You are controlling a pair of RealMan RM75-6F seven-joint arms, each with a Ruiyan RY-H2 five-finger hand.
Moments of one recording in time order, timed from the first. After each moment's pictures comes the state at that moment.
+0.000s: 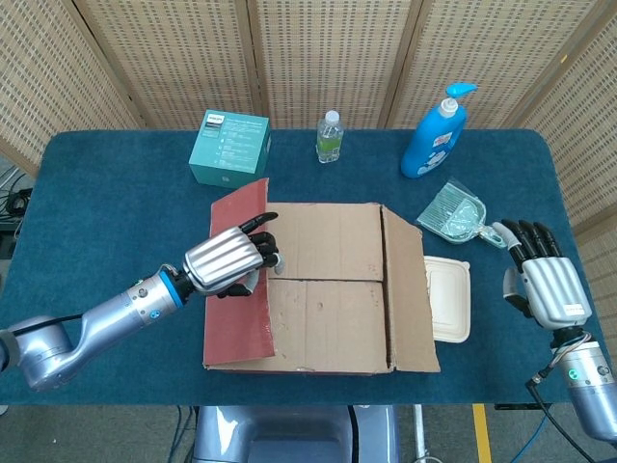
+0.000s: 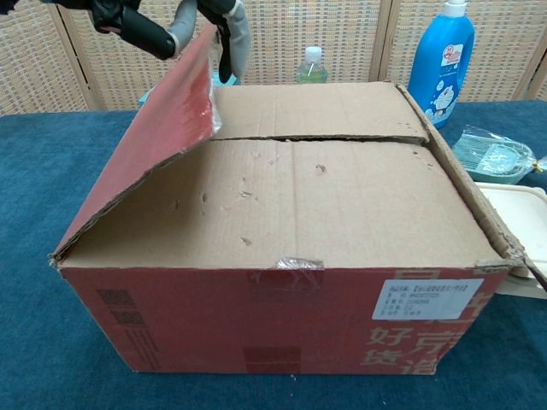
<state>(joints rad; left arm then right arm) -0.99 -1.00 -0.15 -1.81 1.55 0.80 -0.09 0.32 -0.97 0.16 -1.77 -1.39 1.29 -0.02</state>
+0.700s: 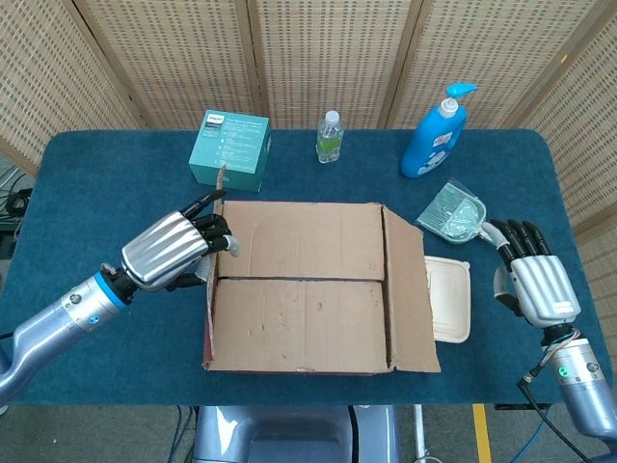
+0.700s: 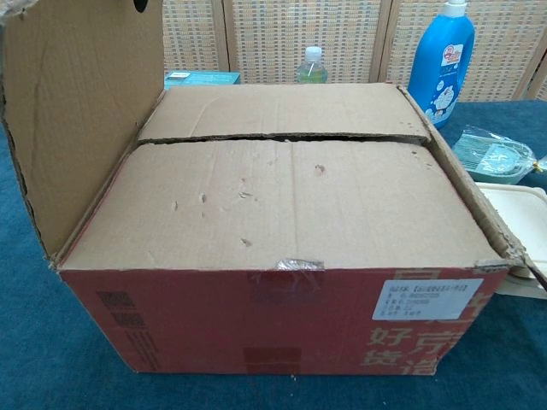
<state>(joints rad) -0.85 -0.82 -0.13 -1.86 1.65 1.02 -0.18 0.34 -0.97 0.17 -1.80 -1.38 1.27 -0.07</state>
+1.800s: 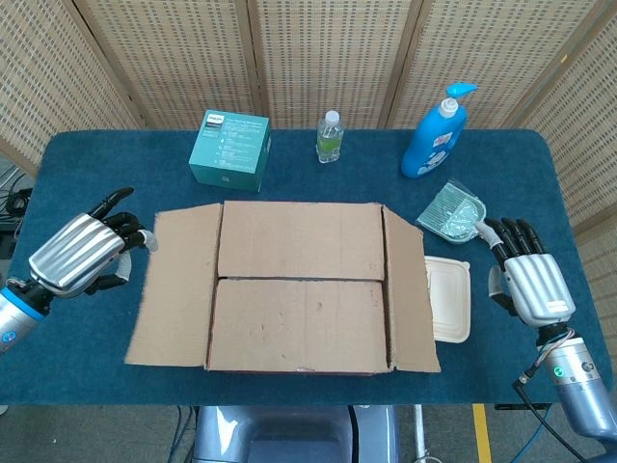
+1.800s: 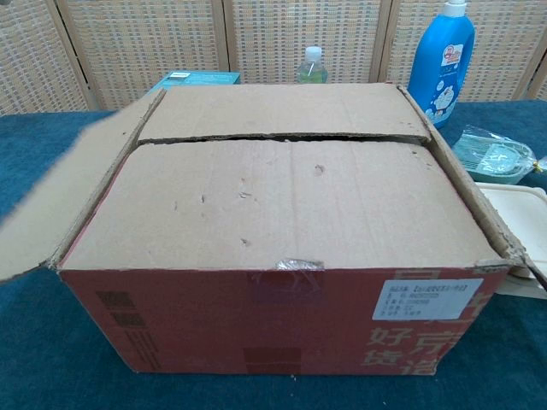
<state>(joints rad) -0.67 -0.59 -0.07 -1.91 1.64 1.04 -0.18 0.35 -0.96 0.17 -1.84 -1.38 1.27 -0.10</state>
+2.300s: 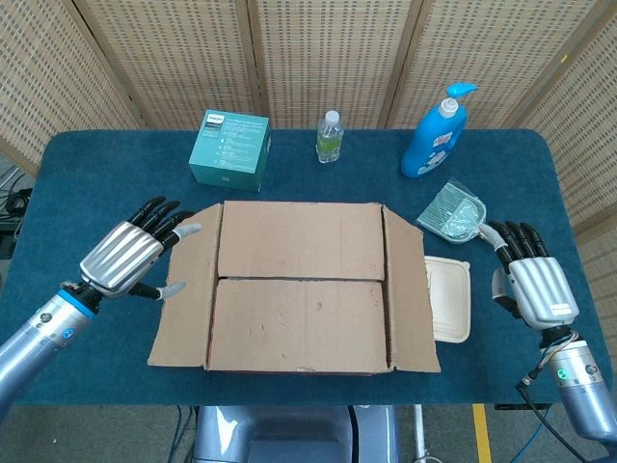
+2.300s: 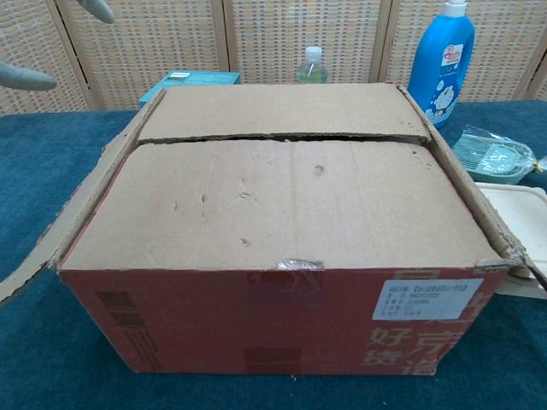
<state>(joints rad) -0.69 -0.83 -0.12 -1.93 1.44 0.98 0.14 0.34 -0.97 0.16 -1.82 -1.38 1.28 -0.07</state>
